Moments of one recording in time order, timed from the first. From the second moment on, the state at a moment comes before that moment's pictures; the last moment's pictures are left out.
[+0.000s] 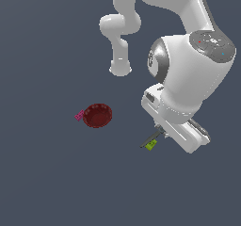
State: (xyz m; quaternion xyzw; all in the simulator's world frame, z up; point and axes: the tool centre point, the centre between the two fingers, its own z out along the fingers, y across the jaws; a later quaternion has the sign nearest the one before) arm 0.111 0.140 0.232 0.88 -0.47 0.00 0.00
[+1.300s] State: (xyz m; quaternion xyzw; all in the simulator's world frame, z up) arm 0.142 0.218 0.352 0.88 -0.47 0.00 0.00
